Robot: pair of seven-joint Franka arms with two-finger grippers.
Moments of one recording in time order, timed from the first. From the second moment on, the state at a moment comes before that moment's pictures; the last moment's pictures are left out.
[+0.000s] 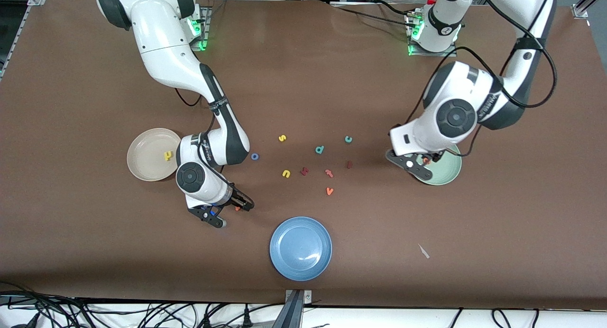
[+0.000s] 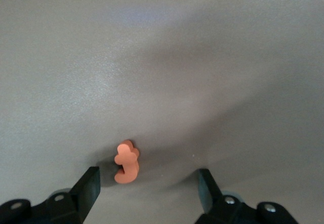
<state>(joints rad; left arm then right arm) -0.16 0.39 -0.28 -1.69 0.09 1.85 0.10 0.56 0.98 -0.24 -1.25 0.35 2.22 0.69</state>
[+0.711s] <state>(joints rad) -0.30 0.61 -0.28 -1.69 0.09 2.13 -0.20 0.56 0.98 -0.24 -1.23 0.35 2.21 0.69</state>
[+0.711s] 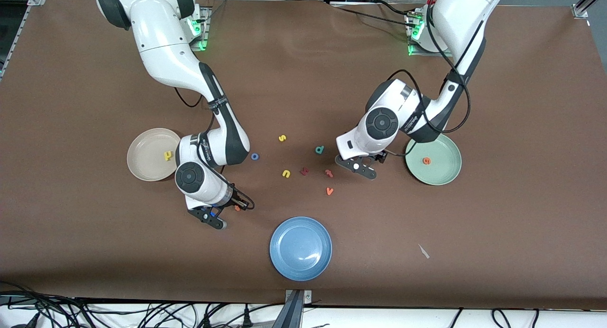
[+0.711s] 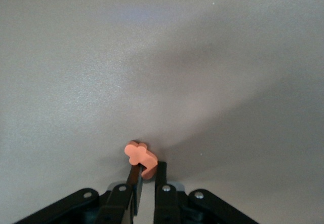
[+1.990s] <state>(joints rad) -0.30 0.72 -0.27 -1.69 0.09 2.31 -0.33 0.53 0.41 -0.51 -2.04 0.33 2.25 -0.08</state>
